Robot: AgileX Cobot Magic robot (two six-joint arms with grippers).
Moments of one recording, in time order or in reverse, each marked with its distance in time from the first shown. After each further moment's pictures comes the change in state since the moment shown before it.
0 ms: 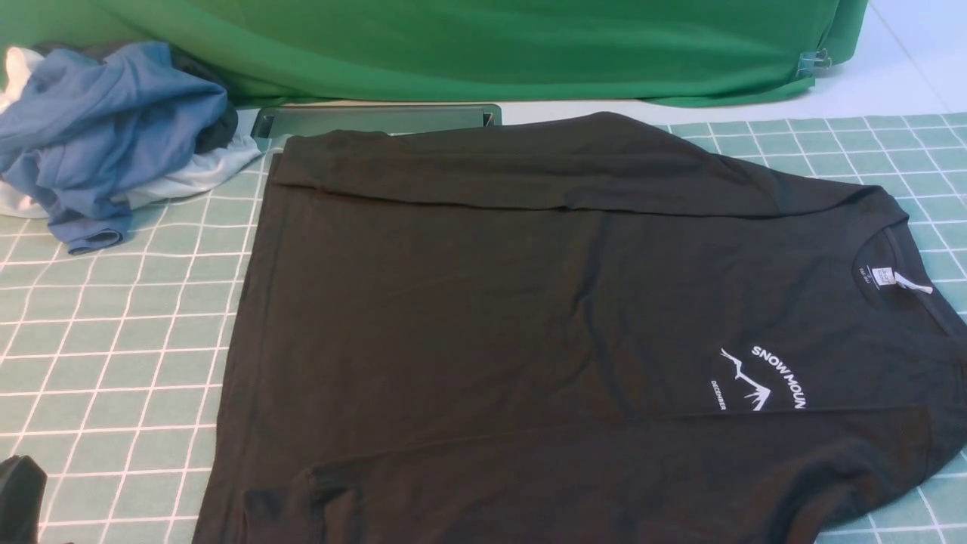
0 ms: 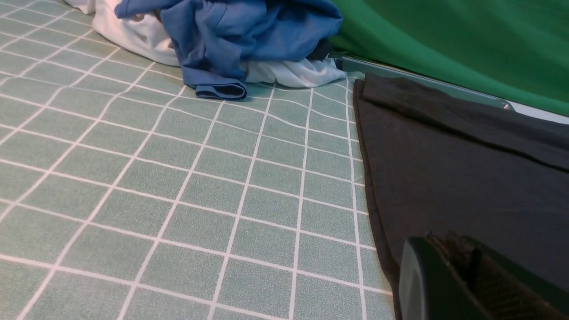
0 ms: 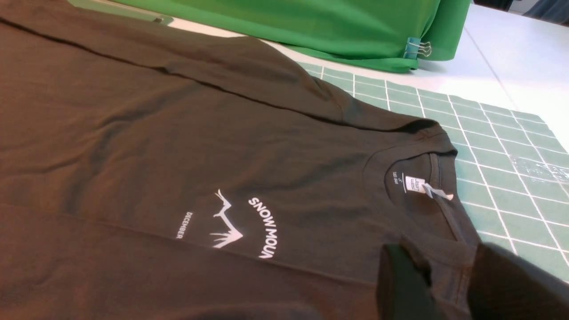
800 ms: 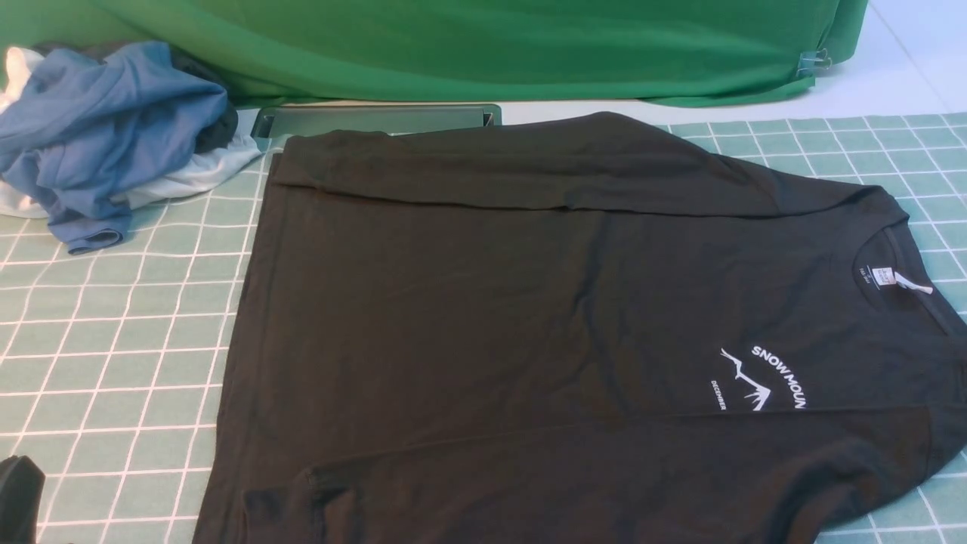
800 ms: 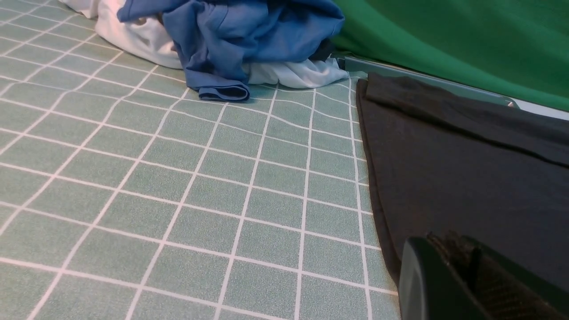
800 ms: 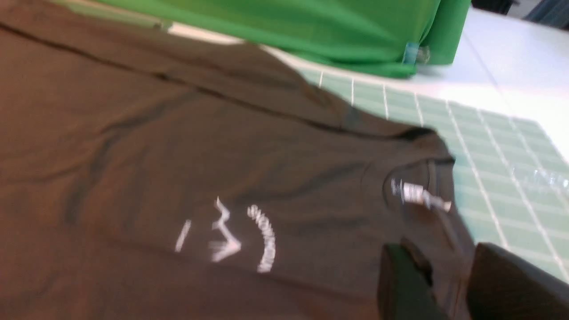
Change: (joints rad) right arm 0.000 0.000 0.000 0.000 -0.043 0.000; left arm 0.000 0.000 0.000 0.017 0.000 0.001
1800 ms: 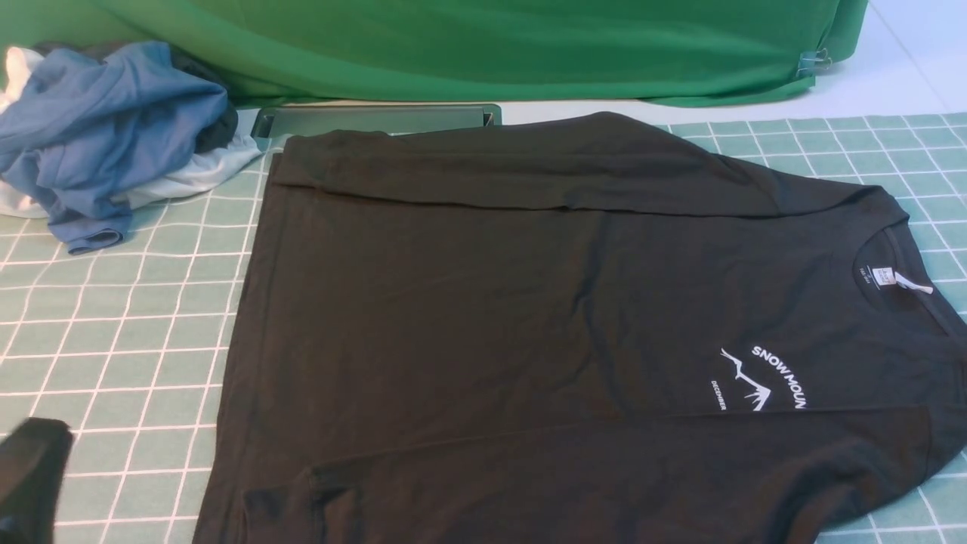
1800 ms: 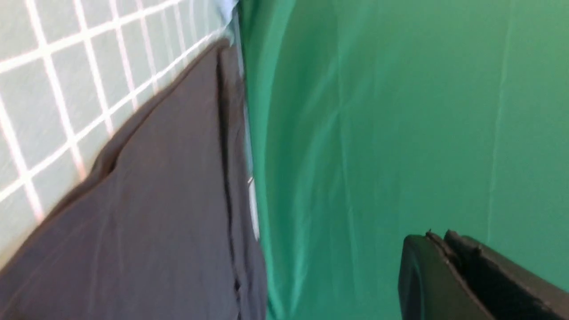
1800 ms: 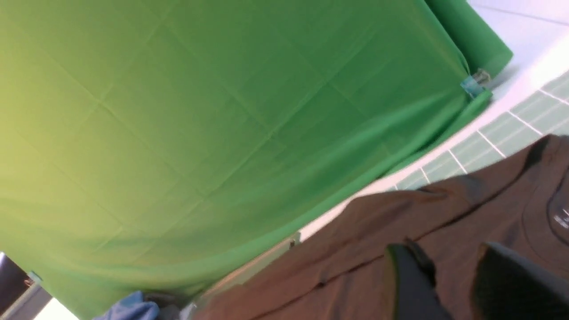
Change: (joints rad) right arm 0.000 0.000 0.000 0.000 -0.278 0.891; left arm 0.000 0.000 0.000 -0.840 -0.122 -0.452
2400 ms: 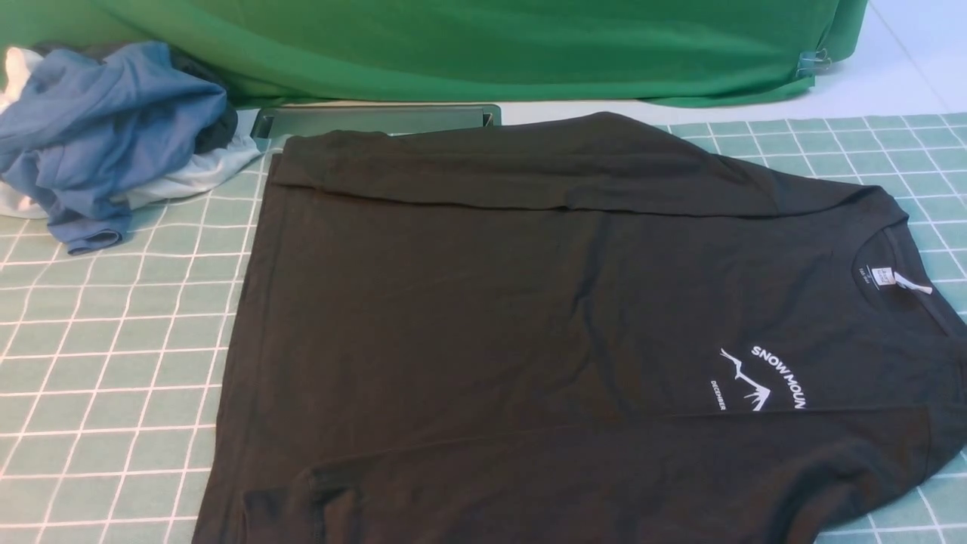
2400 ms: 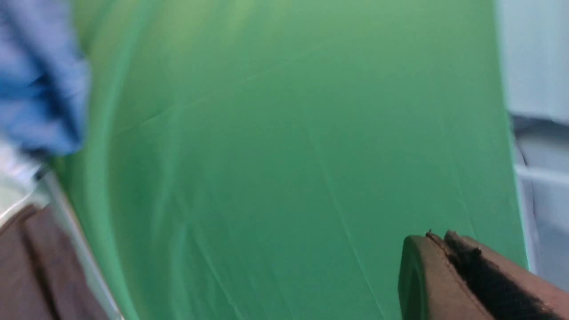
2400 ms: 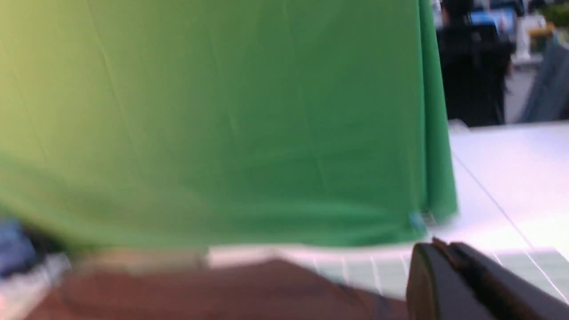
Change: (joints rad) right arm 0.000 0.181 -0.462 0.000 0.391 -0.609; left arm 0.000 0.005 -0.261 0.289 -0.115 -0.029
